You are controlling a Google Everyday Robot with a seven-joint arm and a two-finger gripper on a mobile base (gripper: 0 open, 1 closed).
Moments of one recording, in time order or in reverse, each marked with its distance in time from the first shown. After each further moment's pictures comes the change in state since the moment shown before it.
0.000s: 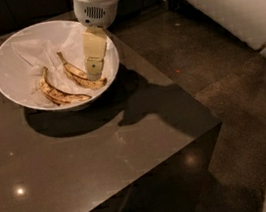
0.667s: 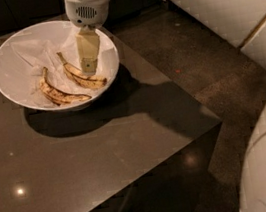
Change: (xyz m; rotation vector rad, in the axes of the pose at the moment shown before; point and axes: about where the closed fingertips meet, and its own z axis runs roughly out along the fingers) arm -0.014 -0.003 0.006 -0.018 0.015 -0.036
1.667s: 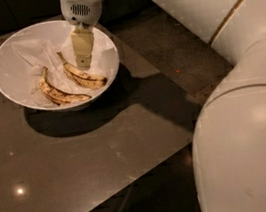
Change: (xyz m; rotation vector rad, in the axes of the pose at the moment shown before) arm -0.012 -0.016 0.015 -0.064 -0.008 0.008
